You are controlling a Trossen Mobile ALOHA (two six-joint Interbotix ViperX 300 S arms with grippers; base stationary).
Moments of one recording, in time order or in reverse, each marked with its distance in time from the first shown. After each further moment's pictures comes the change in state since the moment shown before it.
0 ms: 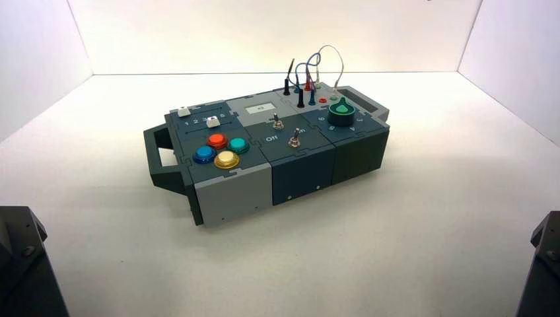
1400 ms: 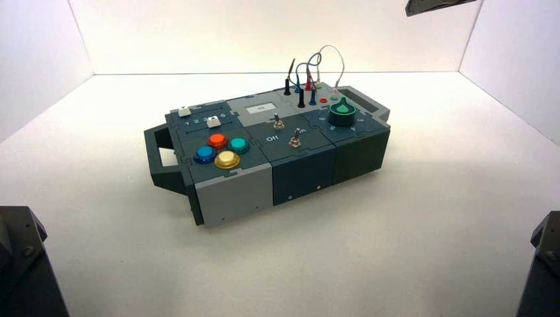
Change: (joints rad) left arm -0.172 0.017 0.009 -0.002 0.029 -0.003; right arm 0.104 0.026 -0.005 -0.003 0.040 -0.015
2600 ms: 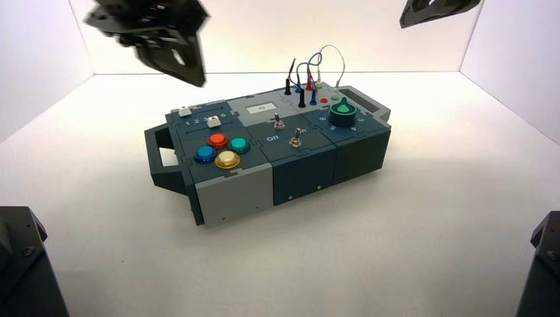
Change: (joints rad) left arm -0.505 0.538 -0.167 -0.034 0.201 -0.028; right arm 0.000 0.063 -0.015 0.000 0.005 -0.002
